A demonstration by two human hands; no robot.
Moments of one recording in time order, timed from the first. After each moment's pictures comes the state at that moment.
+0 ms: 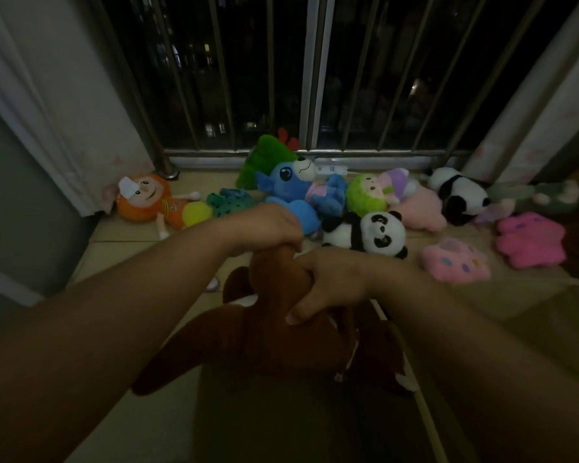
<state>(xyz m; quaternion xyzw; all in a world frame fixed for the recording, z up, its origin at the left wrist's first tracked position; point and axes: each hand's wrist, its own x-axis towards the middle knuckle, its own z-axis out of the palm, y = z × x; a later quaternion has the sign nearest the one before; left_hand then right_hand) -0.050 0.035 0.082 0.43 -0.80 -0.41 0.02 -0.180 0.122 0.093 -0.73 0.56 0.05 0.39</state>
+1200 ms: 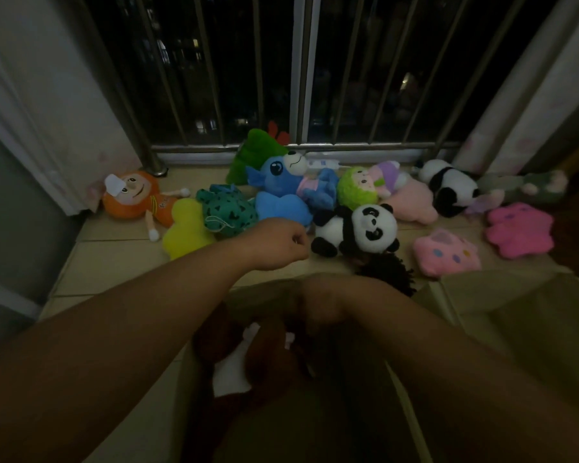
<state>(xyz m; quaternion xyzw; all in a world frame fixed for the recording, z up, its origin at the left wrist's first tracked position) -0.069 0.042 0.036 0.43 -0.84 -0.33 0.01 -0.181 0.124 0.029 -0.72 0.55 0.24 0.34</state>
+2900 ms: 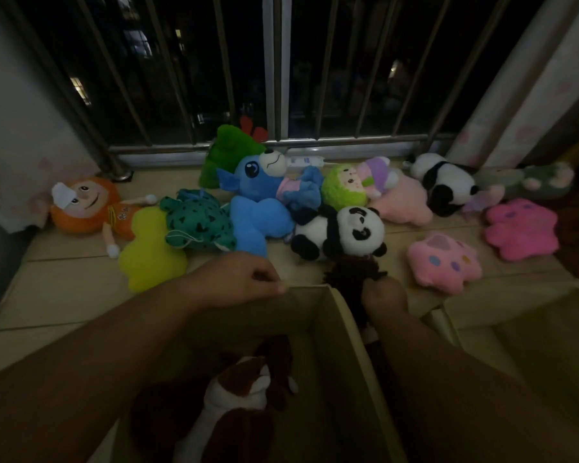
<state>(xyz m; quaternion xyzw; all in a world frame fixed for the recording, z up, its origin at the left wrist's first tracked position) -0.072 0.007 -0.015 0.39 -0.86 -0.33 -0.05 -0.327 0.093 -0.114 -0.27 0.90 -0.18 0.28</state>
